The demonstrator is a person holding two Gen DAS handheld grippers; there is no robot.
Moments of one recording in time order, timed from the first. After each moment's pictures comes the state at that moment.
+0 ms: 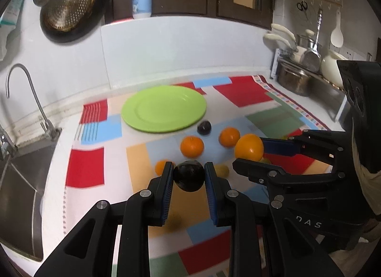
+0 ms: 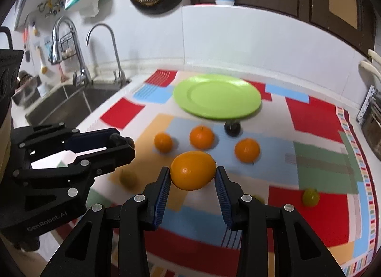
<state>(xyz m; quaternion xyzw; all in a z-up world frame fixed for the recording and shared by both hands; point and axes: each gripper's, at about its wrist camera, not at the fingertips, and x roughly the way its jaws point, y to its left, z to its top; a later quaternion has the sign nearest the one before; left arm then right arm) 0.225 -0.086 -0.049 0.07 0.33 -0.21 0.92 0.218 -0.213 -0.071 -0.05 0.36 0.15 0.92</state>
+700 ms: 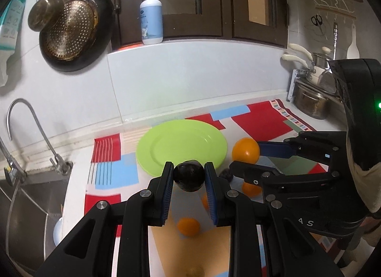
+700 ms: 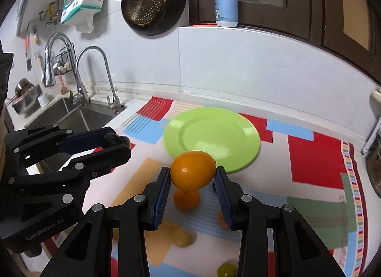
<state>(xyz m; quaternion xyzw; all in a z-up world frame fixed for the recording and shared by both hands) 0.292 -0.094 -0.008 0.08 0.29 -0.18 0.94 0.298 -0.214 -0.034 -0.06 0.33 0.17 0.93</state>
